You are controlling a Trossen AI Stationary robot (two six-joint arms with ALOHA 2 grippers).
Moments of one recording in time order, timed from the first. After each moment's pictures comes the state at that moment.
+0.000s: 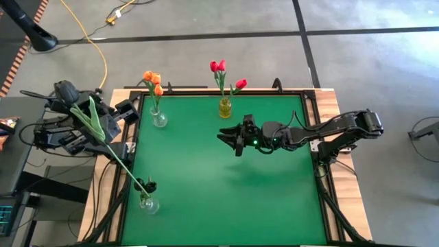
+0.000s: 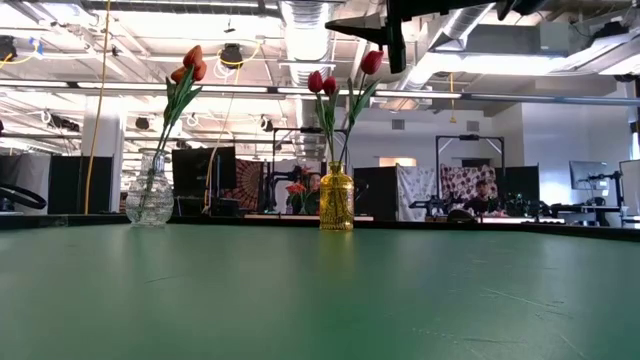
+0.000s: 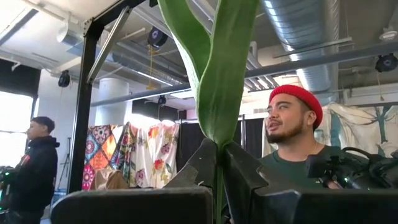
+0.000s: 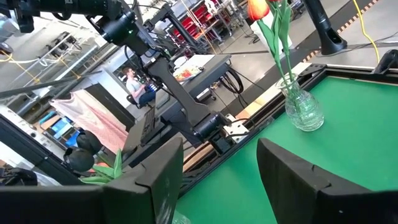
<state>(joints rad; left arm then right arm) 0.03 0.80 1.09 0.57 0.78 -0.66 0.08 1.43 0.90 0.51 0.27 0.68</state>
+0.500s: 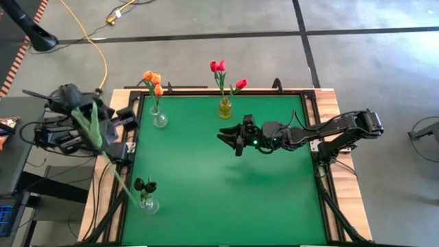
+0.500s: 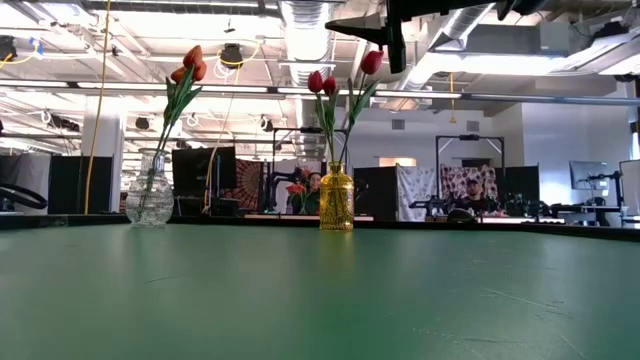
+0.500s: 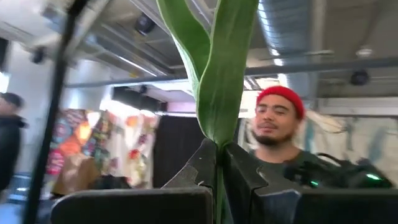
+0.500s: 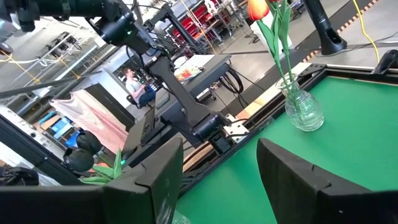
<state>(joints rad) 0.00 0.80 1.09 0.57 0.81 -0.77 0.08 1.43 0.90 0.51 0.27 0.68</state>
